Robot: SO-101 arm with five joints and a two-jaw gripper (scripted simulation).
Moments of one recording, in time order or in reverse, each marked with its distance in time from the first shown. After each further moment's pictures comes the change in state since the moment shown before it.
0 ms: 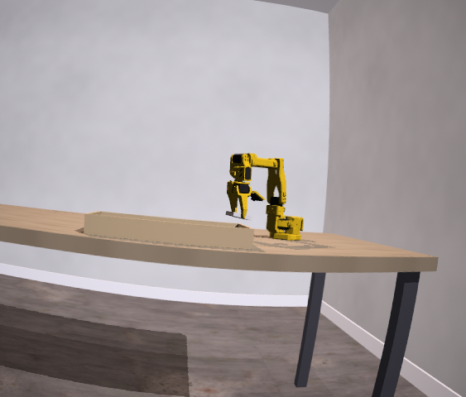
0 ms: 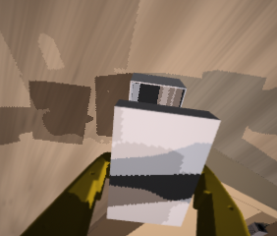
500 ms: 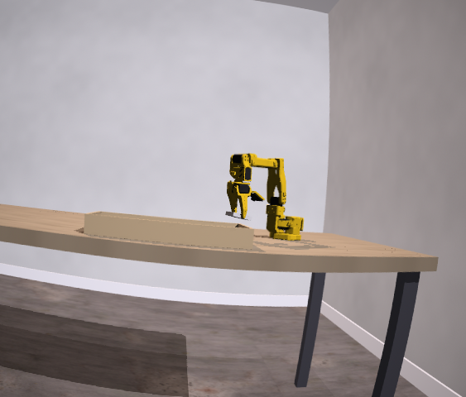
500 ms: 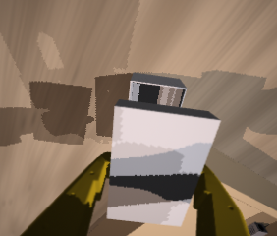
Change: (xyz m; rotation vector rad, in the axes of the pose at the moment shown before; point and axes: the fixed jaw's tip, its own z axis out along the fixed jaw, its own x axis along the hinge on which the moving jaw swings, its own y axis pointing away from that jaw) arm 0.000 0.000 0.001 0.000 0.002 0.000
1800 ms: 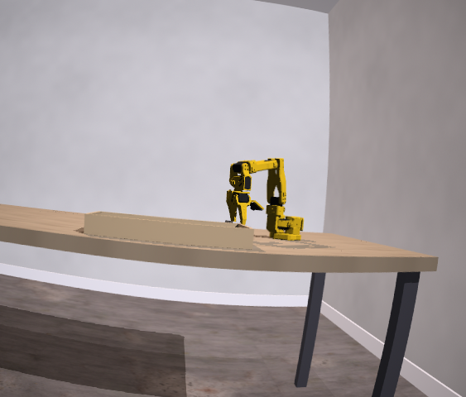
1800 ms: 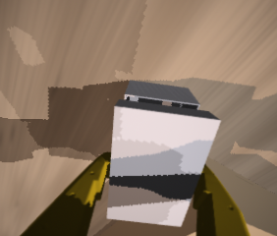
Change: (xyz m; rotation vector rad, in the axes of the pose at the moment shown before) arm 0.001 0.000 0.025 0.004 0.017 0.000
